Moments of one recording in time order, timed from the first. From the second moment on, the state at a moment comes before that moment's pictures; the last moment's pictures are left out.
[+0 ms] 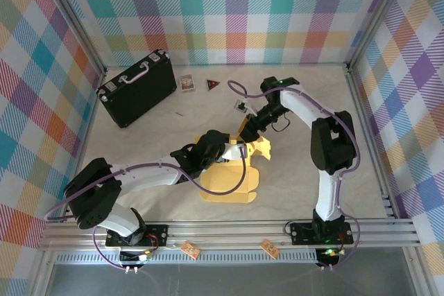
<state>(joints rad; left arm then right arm) -0.92 1.48 0.80 0.13 -0.35 0.99 0.38 2.01 1.63 -1.24 -0.95 -0.82</state>
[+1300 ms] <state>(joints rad) -0.92 1.28 0.84 -0.03 -0.37 0.70 0.56 1.95 1.51 -0.90 -0.60 -0.77</state>
